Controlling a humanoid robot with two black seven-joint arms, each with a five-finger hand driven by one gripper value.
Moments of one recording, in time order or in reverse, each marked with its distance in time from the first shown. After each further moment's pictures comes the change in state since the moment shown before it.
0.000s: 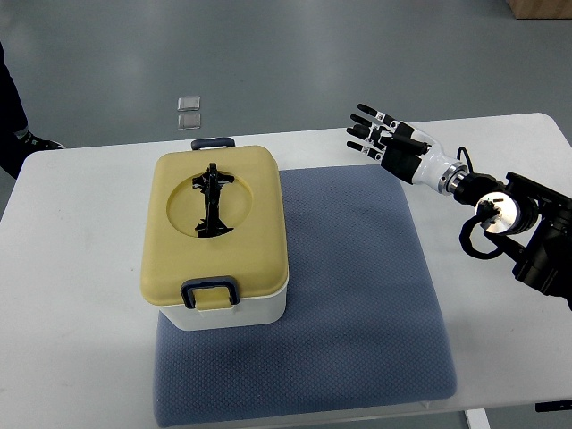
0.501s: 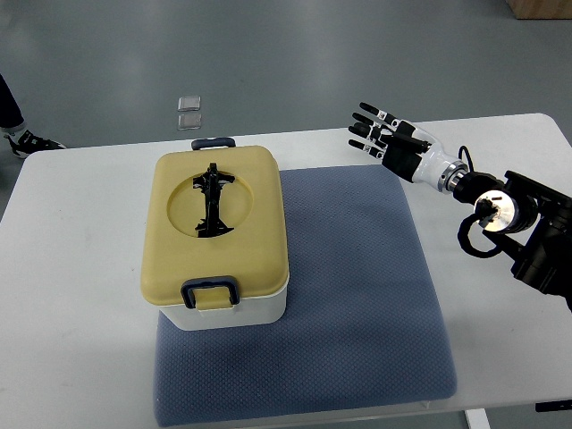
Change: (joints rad) left arm -0.016 0.000 0.002 -0.001 0.000 -0.001 0.000; right arm 0.005 0.003 0.014 -0.001 0.002 -0.050 0.001
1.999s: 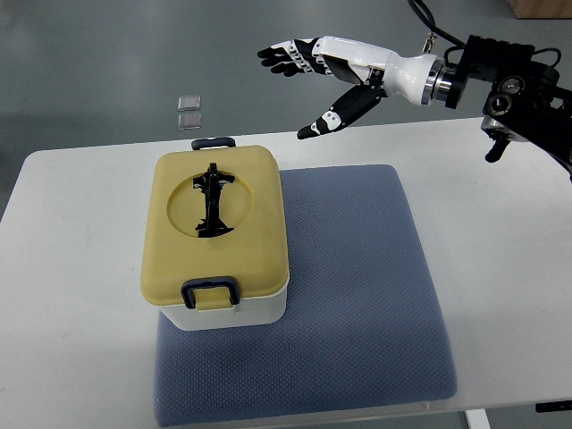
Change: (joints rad) left arm -0.005 0.000 0.001 0.001 0.000 0.000 0.000; right arm 0.317 -0.185 -0.004 0.455 -1.213 0.030 0.241
